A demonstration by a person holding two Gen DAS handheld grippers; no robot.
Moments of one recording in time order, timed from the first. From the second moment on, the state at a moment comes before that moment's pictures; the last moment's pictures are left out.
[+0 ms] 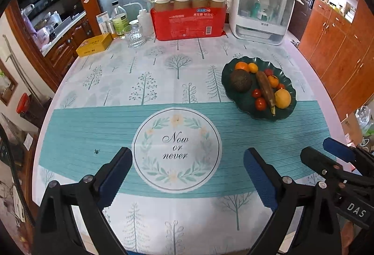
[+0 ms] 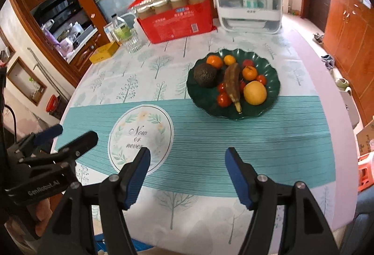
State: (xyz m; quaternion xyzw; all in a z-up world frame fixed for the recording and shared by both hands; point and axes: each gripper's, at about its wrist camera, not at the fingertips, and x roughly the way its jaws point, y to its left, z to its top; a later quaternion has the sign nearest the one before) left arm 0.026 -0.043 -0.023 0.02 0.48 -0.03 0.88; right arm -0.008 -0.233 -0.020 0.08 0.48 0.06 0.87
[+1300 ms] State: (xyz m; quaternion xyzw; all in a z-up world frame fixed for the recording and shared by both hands) left arm 0.026 -0.054 -0.025 0.01 0.47 -0.04 0.88; right arm -0.018 -0.217 0.003 0.04 0.45 0.00 0.89
